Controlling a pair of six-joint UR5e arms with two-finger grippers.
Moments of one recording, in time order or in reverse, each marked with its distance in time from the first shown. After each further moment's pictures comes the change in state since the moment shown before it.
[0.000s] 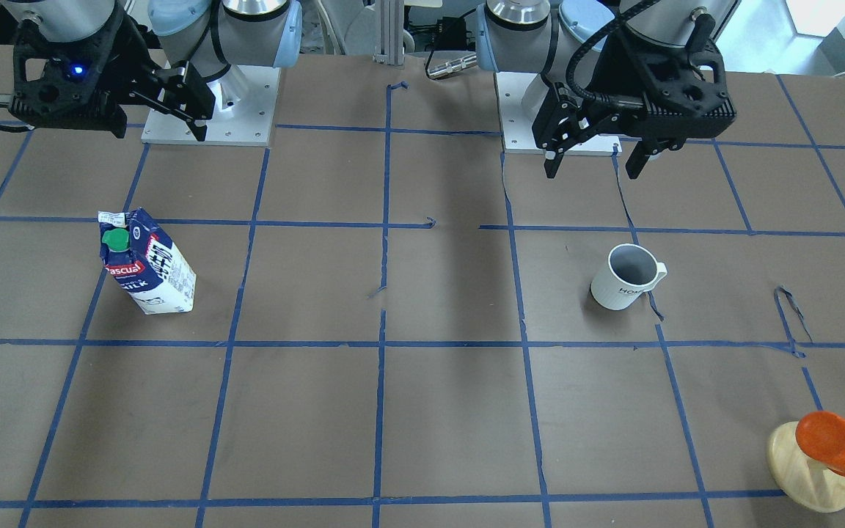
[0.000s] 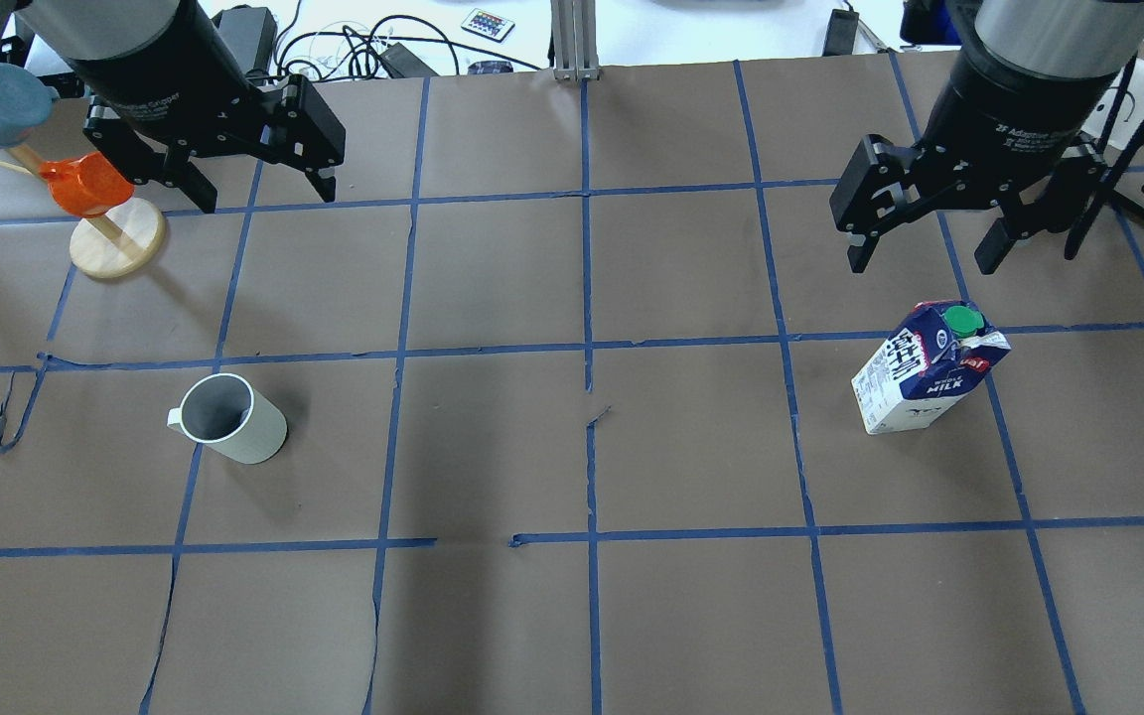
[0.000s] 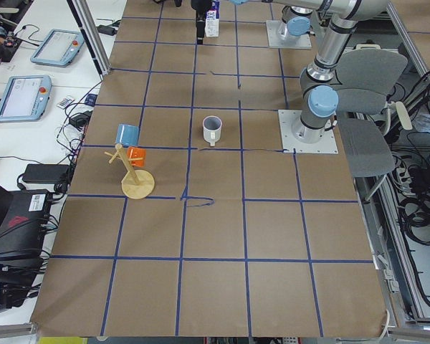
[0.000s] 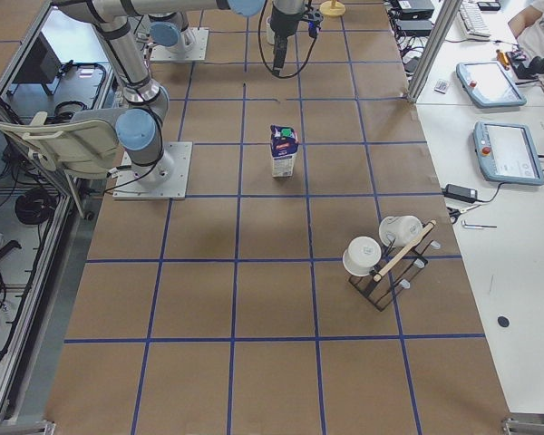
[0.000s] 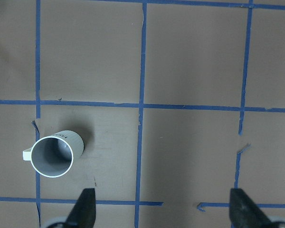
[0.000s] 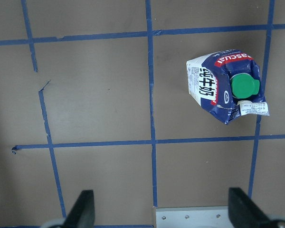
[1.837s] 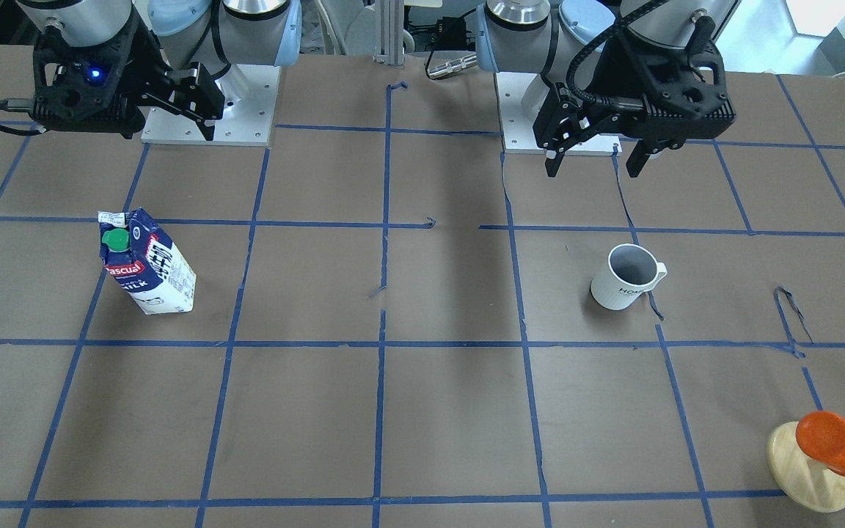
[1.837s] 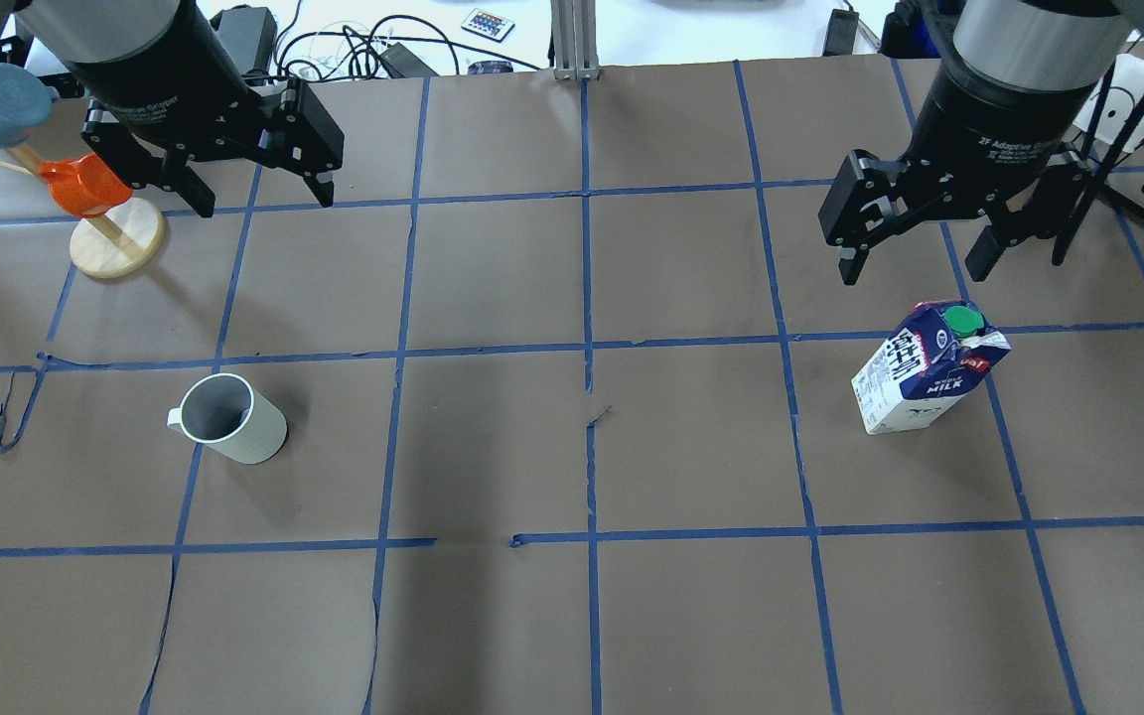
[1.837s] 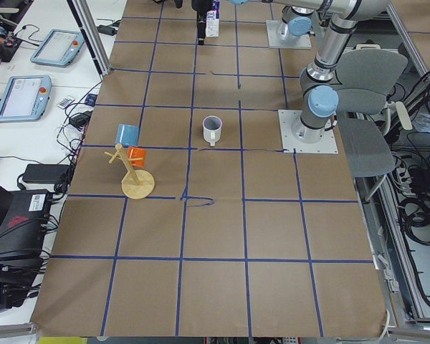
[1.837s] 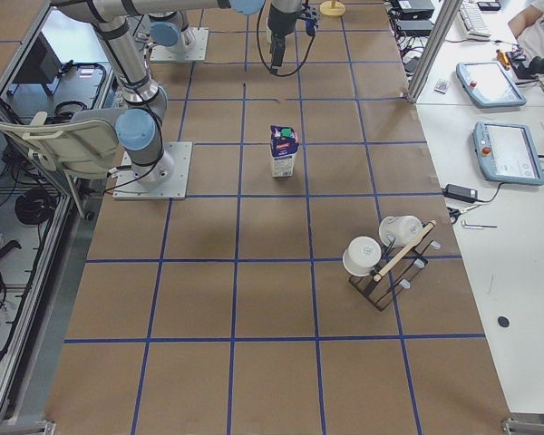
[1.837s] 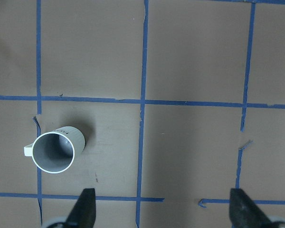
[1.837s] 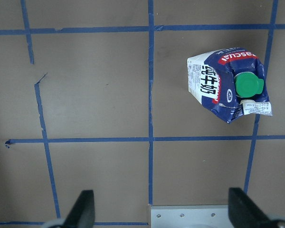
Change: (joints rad) left arm 0.002 0.000 0.000 -0.014 0.003 0.001; right arm 0.017 0.007 0.007 0.000 -0.019 -0.012
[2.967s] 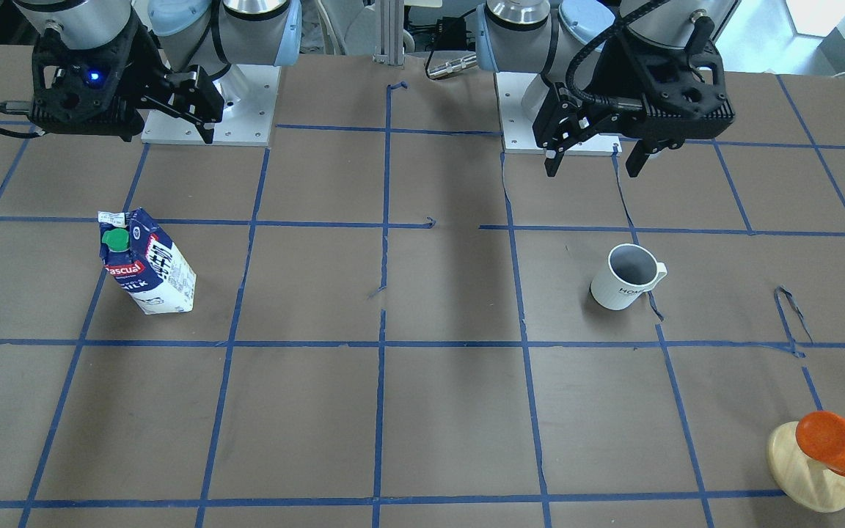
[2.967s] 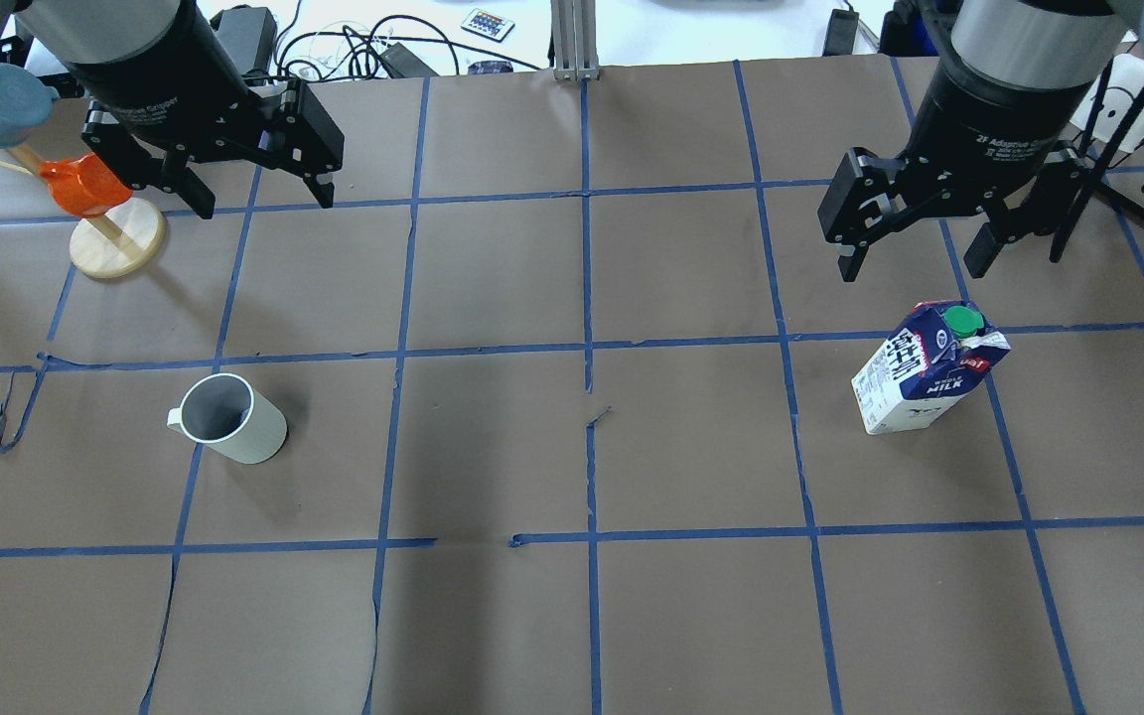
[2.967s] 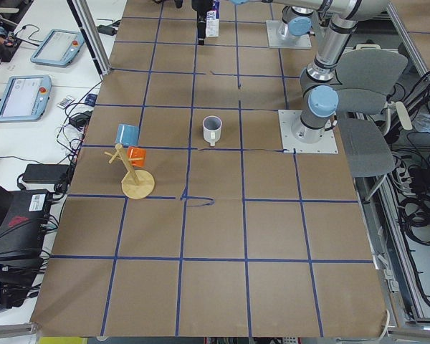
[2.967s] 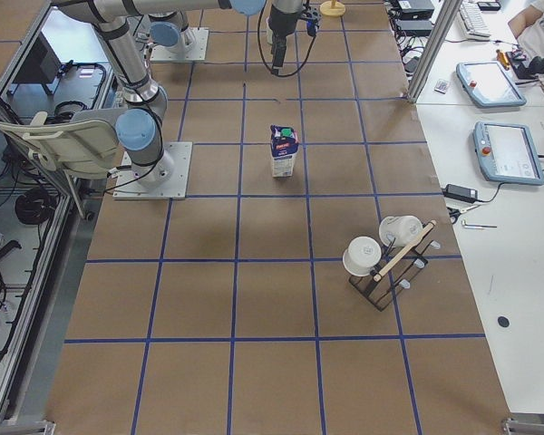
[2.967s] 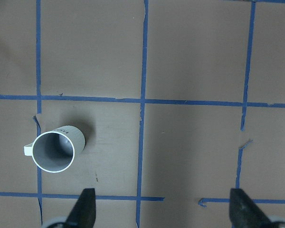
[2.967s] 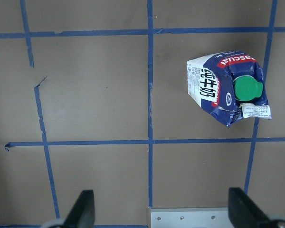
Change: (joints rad) left arm -0.001 0.000 0.000 -0.002 0.000 0.000; right arm 0.000 0.003 0.000 -0.011 -0.001 0.005
